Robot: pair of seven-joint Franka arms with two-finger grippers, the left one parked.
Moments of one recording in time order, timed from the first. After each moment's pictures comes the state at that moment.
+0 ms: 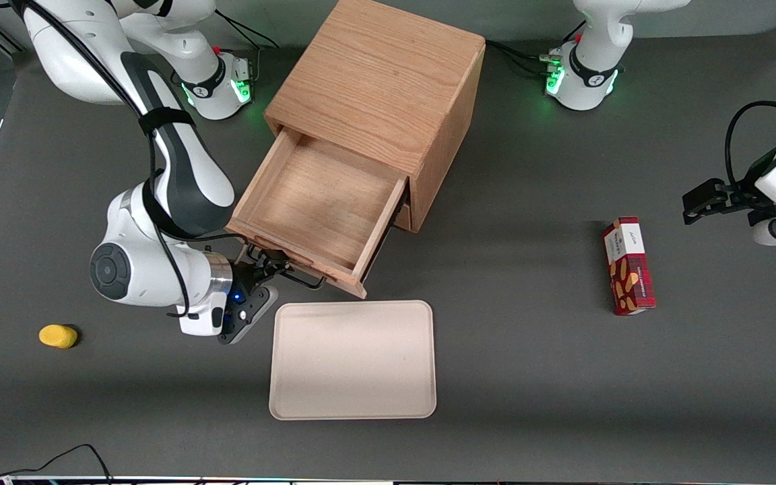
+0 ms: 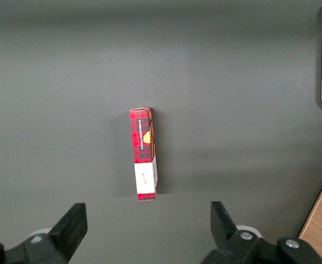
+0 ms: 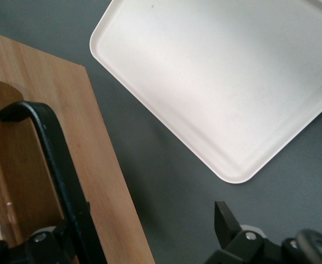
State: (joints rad) arm 0.22 0.55 0.10 -1.45 0.31 1.90 -0.50
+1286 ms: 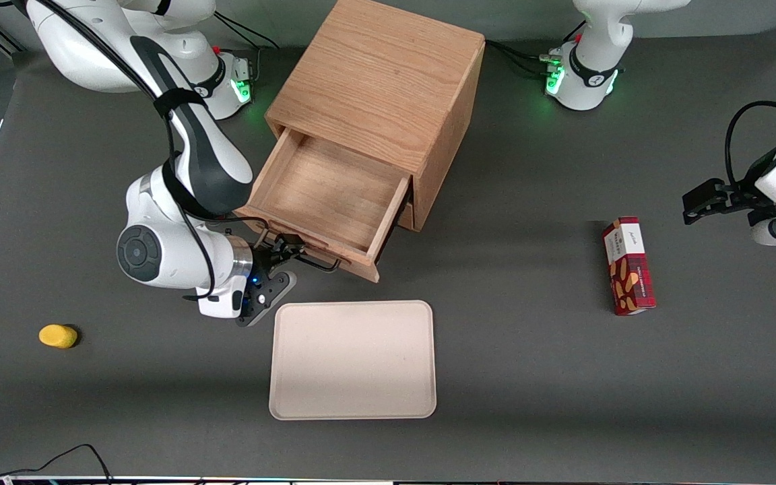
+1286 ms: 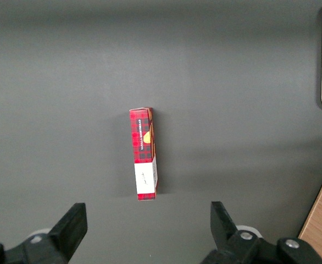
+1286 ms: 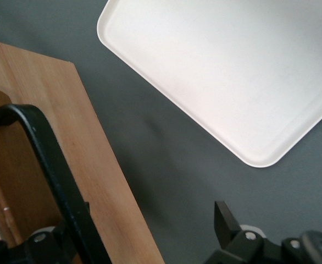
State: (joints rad) arm 0.20 0.51 0.21 -1.50 0.21 1.90 -0.37
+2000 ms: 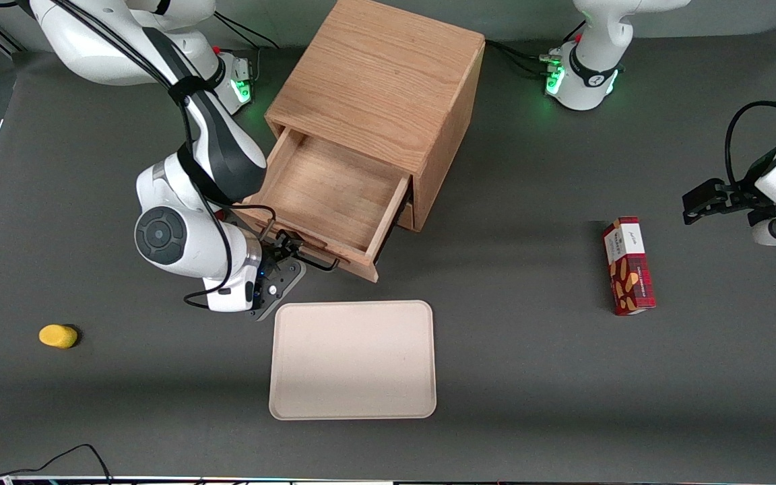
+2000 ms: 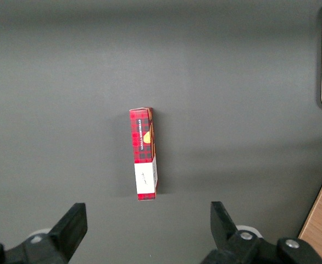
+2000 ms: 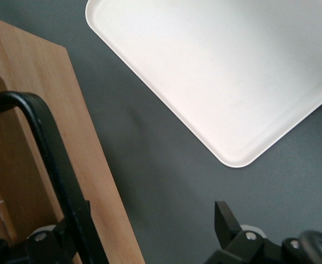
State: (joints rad) arm 0.19 0.50 0.25 -1.50 0.08 1.91 -0.39
